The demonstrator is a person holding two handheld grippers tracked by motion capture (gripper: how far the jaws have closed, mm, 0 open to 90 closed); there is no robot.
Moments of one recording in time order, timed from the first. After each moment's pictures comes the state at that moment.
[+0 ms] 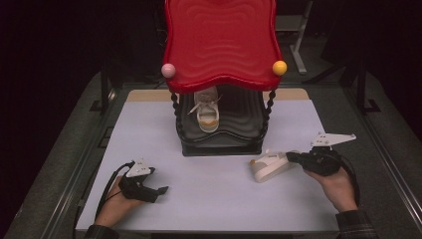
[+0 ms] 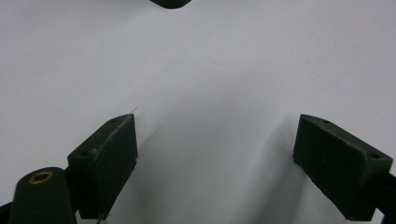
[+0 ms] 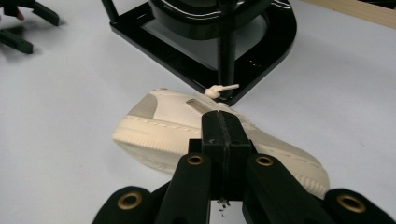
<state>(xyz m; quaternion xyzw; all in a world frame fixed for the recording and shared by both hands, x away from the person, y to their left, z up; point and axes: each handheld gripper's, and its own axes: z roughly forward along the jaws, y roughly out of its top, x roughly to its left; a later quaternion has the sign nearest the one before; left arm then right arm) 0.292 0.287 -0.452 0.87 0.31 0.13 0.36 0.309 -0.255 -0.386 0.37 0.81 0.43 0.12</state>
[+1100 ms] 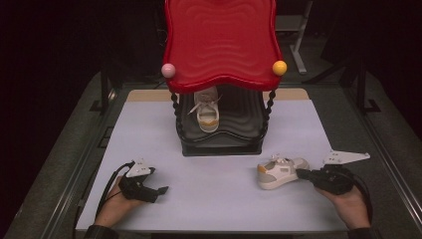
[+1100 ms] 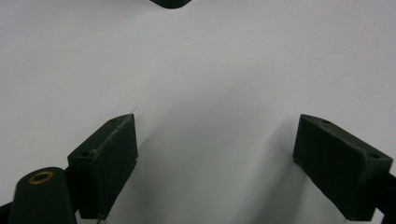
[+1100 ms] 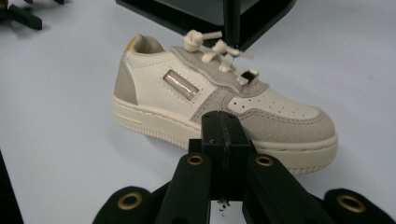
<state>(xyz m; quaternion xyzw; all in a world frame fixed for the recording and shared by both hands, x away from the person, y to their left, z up) 0.292 0.287 -0.452 0.87 0.31 0.13 0.36 0.268 -0.280 -0.409 0.39 0.81 0.43 0.10</state>
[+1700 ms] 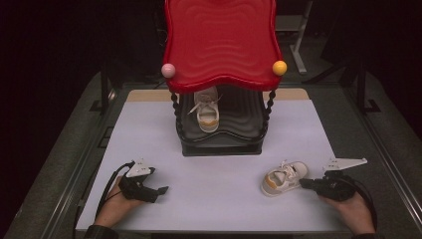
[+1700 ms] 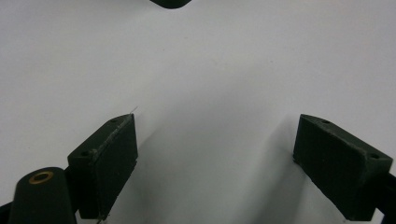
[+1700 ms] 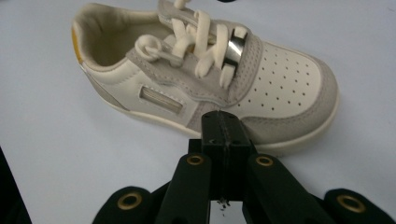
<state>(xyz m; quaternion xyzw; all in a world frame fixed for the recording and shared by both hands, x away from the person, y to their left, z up) 0.292 0.287 -0.452 0.87 0.31 0.13 0.36 0.262 -0.290 -0.428 0.41 0.82 0.38 0.06</state>
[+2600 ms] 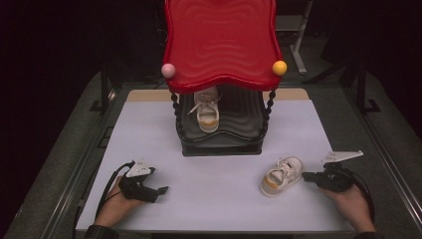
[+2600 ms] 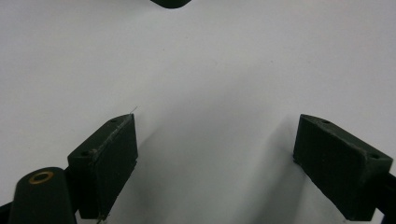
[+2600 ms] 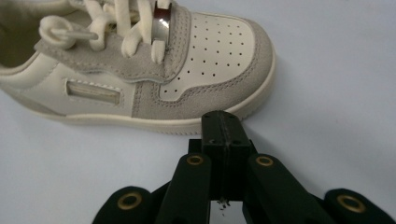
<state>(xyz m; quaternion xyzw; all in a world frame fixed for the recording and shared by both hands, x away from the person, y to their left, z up) 0.292 0.287 -0.453 0.87 0.31 0.13 0.36 0.291 -0.297 -0.437 0.44 0.82 0.35 0.08</state>
